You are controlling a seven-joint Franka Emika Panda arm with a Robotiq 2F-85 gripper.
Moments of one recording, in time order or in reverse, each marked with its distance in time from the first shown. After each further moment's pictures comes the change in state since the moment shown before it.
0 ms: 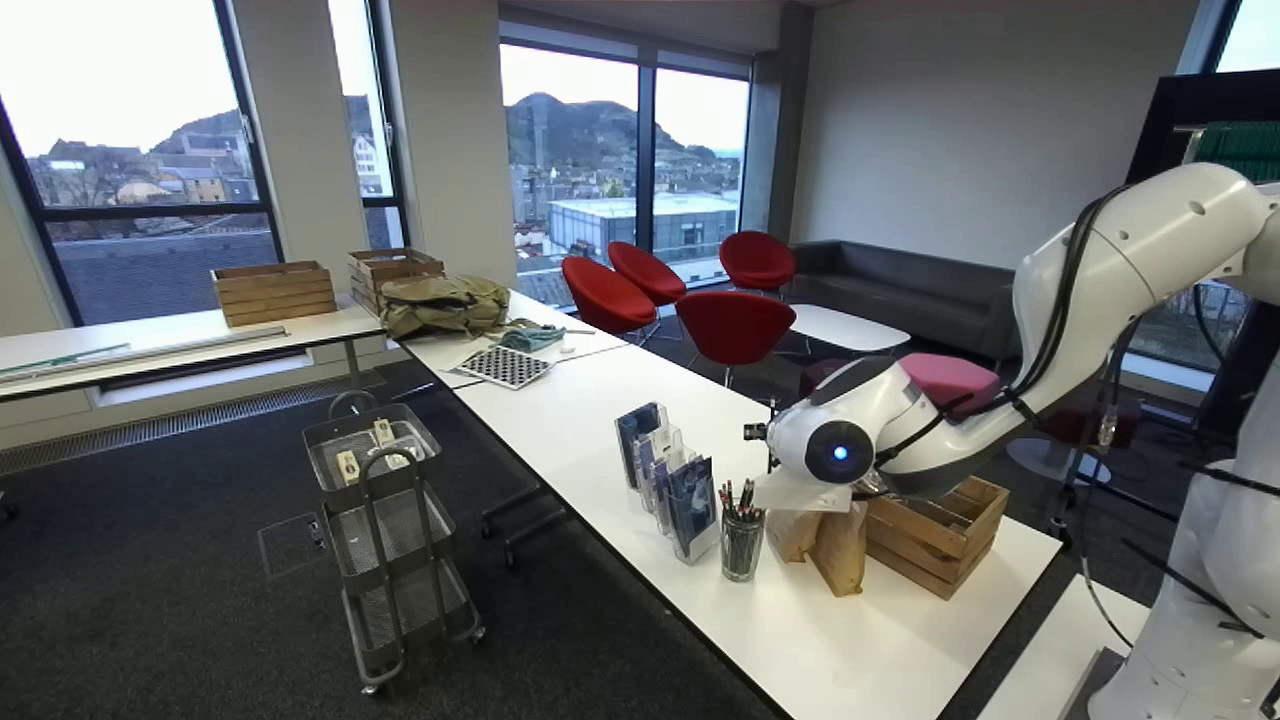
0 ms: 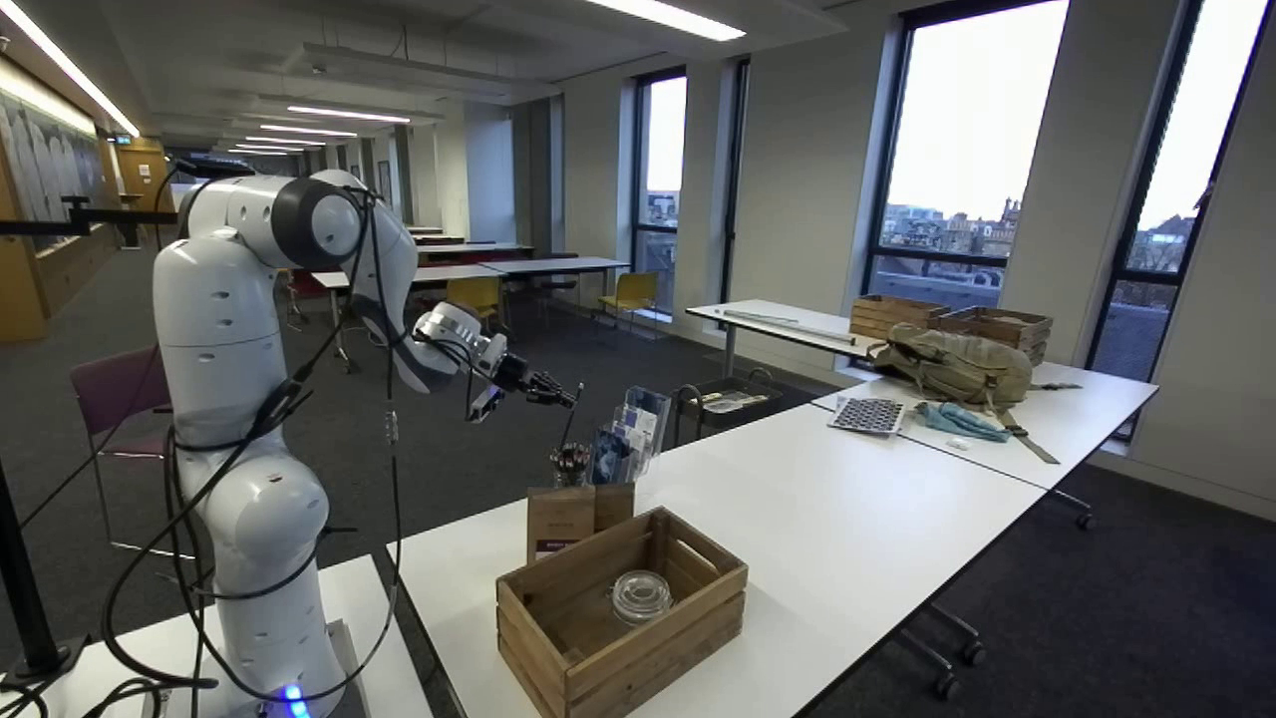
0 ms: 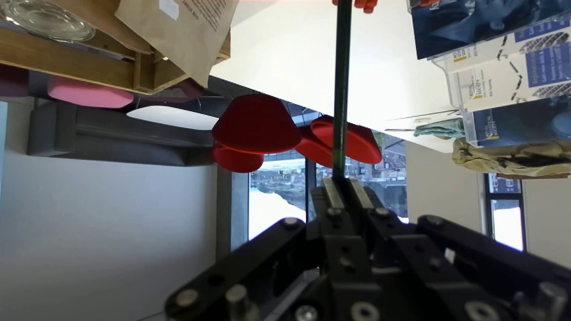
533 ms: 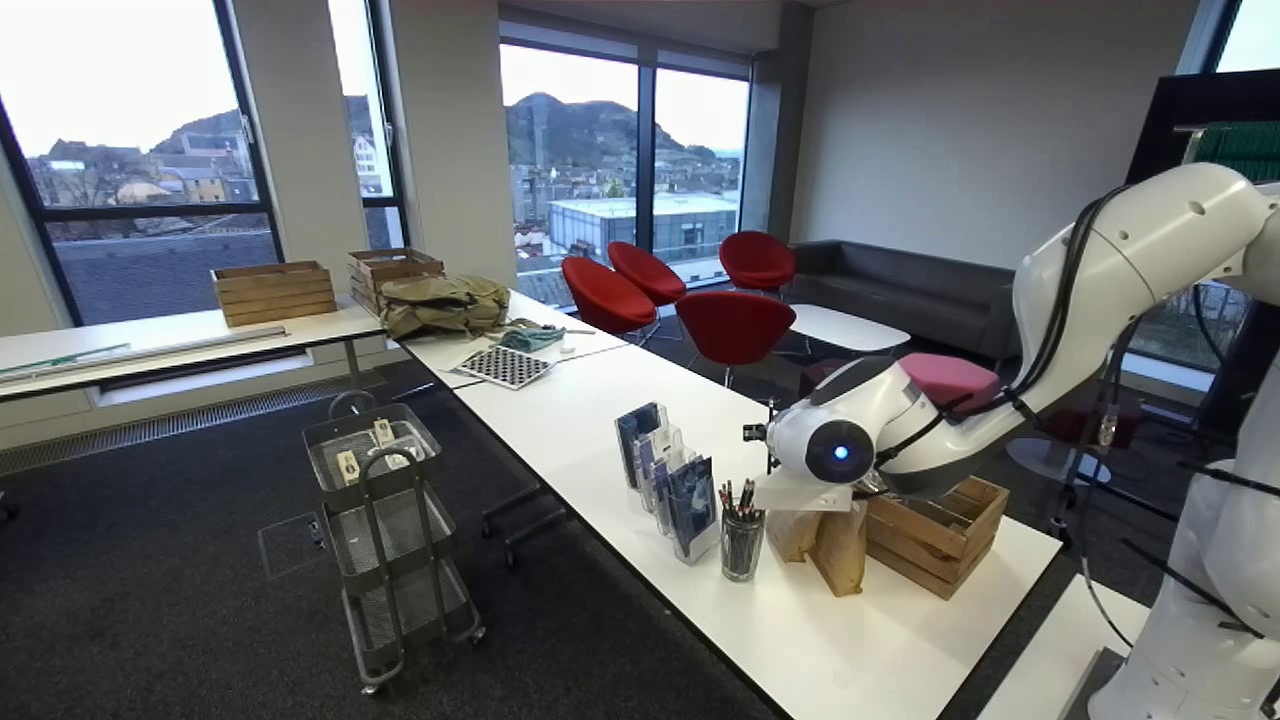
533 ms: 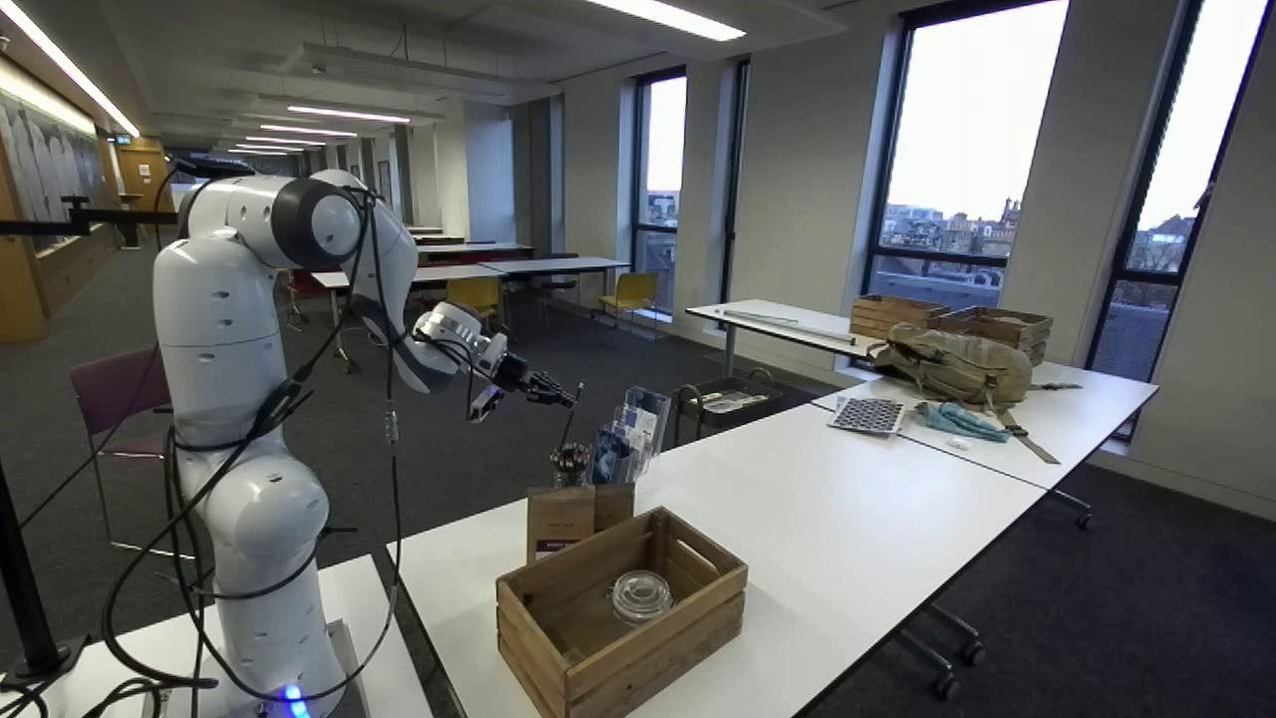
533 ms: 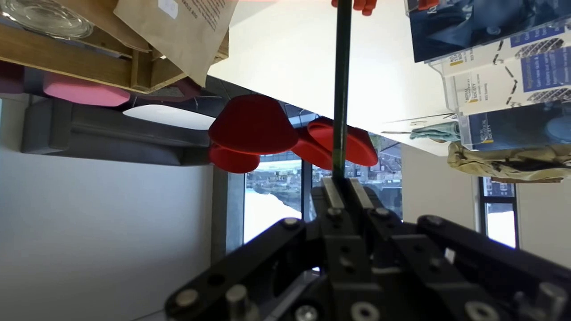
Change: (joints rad) arm 0.000 0.000 0.000 0.001 -0.002 0.009 -0.015
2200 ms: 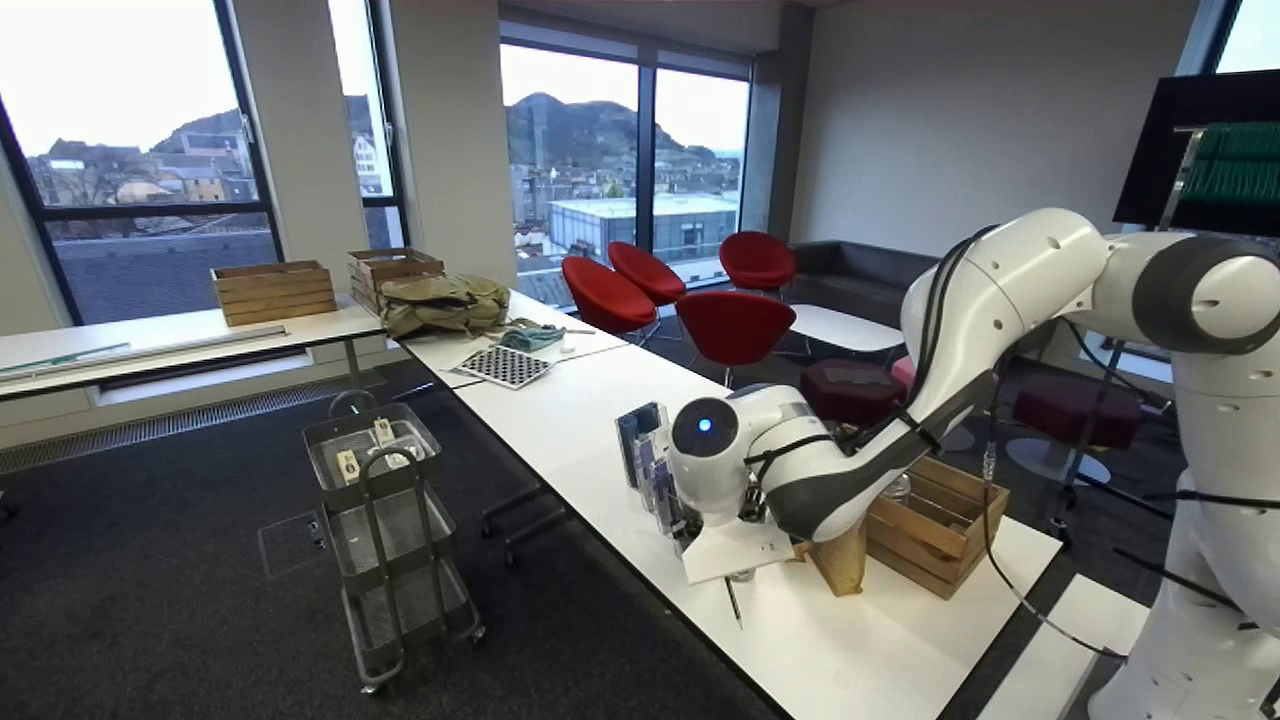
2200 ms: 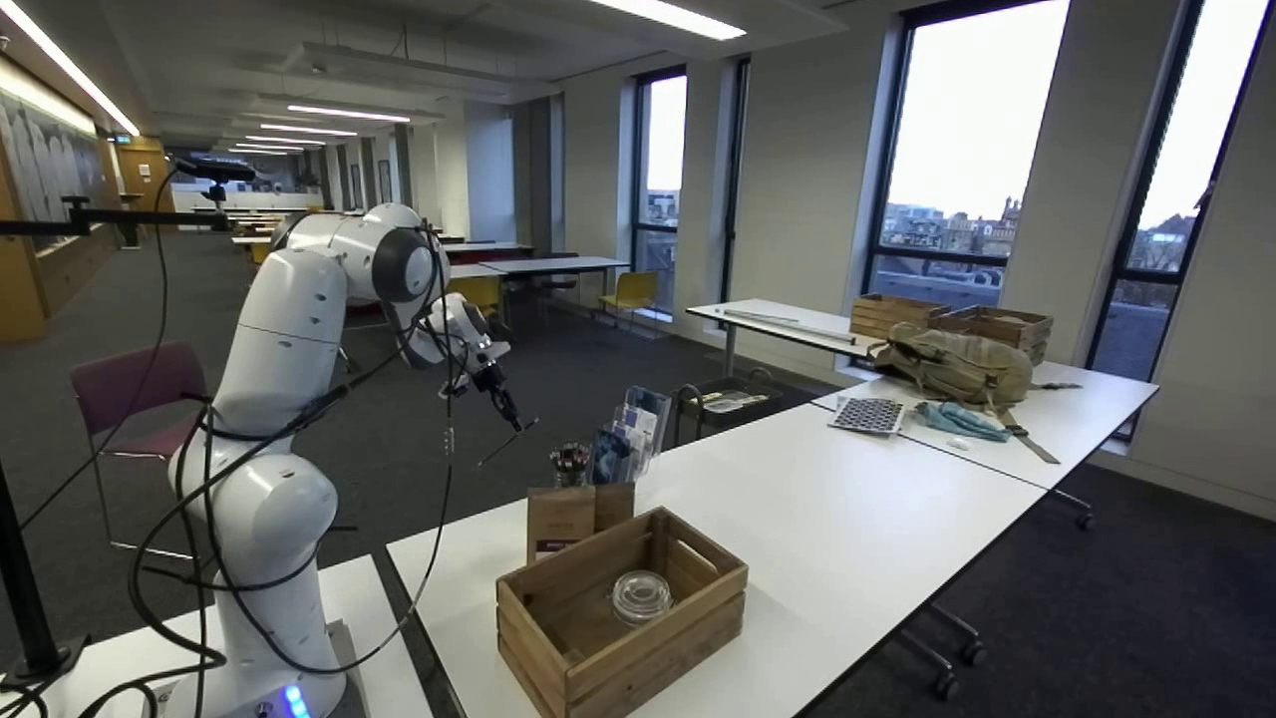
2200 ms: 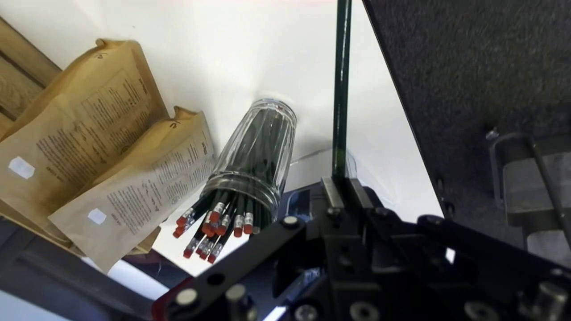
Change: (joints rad) arm 0.119 0.375 0.049 0.417 0.614 -0.023 -0.542
